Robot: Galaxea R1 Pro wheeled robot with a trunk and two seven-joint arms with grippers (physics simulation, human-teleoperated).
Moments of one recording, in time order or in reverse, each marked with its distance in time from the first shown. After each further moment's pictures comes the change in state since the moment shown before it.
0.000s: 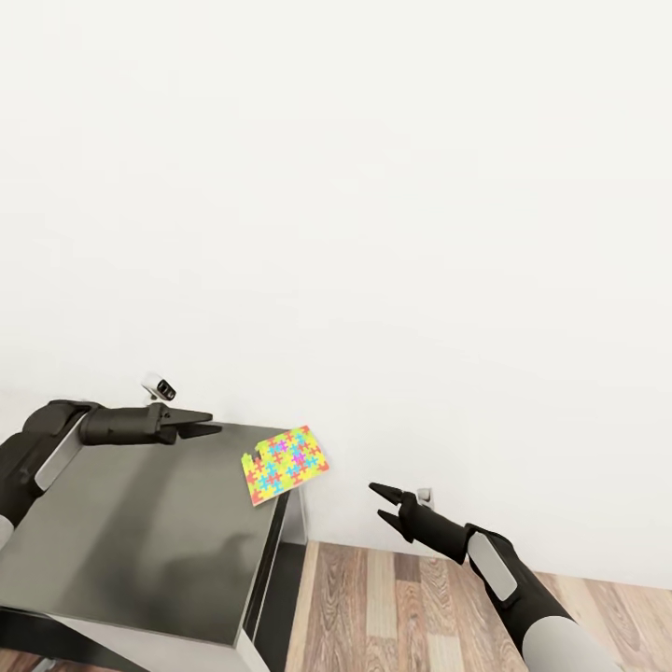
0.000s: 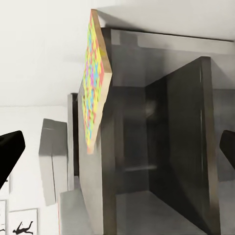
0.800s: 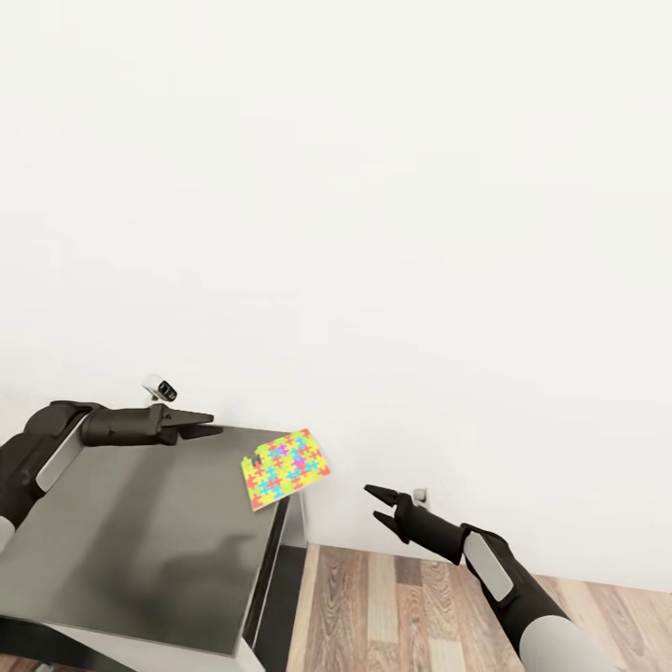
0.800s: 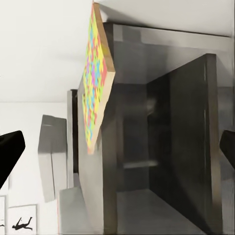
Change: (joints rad) left arm 0.004 -0.003 -0.001 -0.008 0.000 -0.003 0.000; right arm -0.001 0.006 0.022 -0.001 0.003 0.000 0.000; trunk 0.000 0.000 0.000
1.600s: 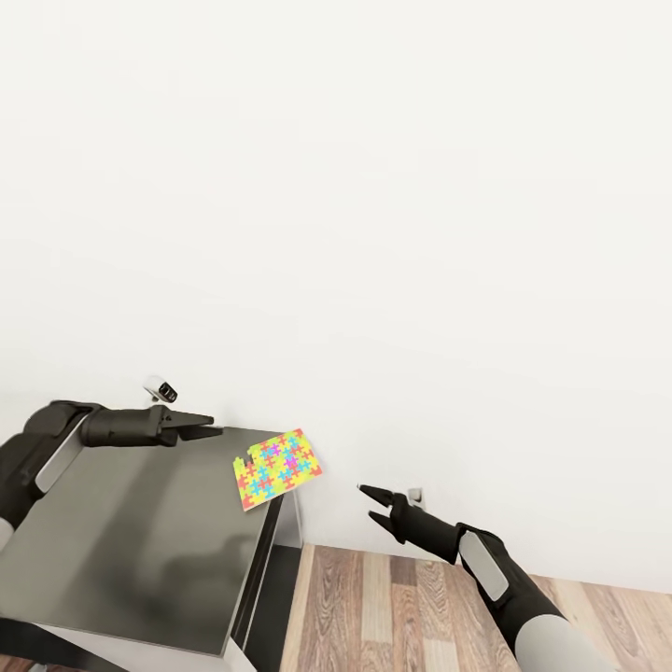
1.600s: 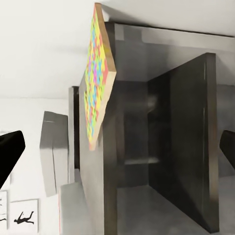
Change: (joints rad) left arm 0.005 0.003 -0.002 -0.014 -0.007 0.008 0.000; right arm -0.002 0.012 0.014 -0.003 0.002 -0.001 0.001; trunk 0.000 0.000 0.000
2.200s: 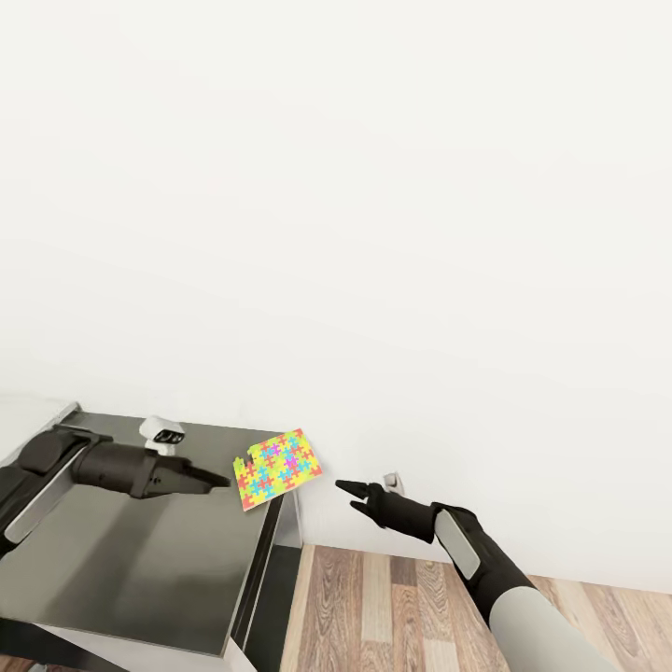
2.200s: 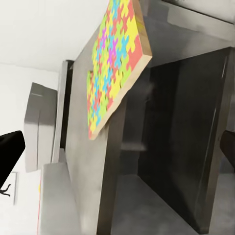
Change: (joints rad) left arm 0.182 0.089 -0.092 -0.363 0.094 0.006 -0.007; right arm -0.071 0.055 0.058 0.007 0.129 -0.026 -0.004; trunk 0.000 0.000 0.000
